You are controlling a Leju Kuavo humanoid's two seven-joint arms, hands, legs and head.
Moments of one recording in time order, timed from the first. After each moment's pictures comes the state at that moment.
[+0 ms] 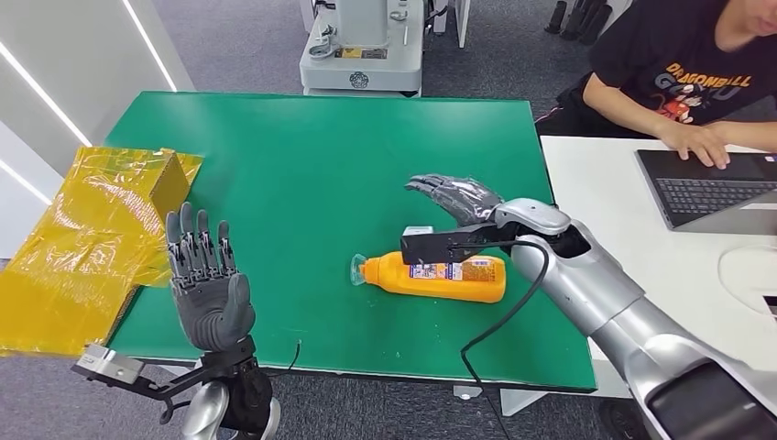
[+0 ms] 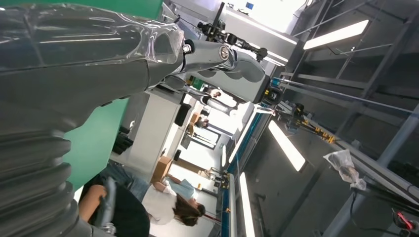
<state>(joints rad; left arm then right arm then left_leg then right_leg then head) 0.01 -0.23 -0.24 -1.61 0.32 0.07 -0.70 -0.94 -0.19 0.86 -0.87 0.63 0.31 -0.21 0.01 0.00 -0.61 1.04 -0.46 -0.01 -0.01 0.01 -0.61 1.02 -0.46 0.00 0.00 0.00</state>
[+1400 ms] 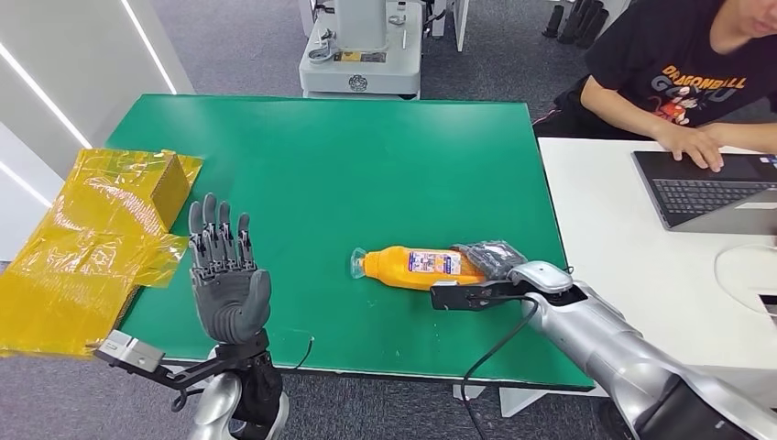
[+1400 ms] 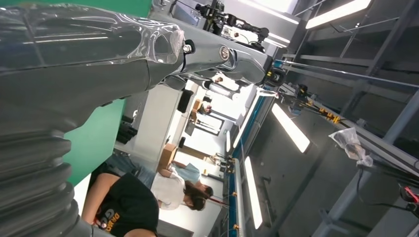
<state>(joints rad) -0.04 -0.23 -0.28 -1.56 0.29 0.05 -0.70 -0.86 -0.19 1.09 -0.49 0.61 0.06 -0.18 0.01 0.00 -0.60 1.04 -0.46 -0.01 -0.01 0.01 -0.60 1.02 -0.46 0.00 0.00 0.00</state>
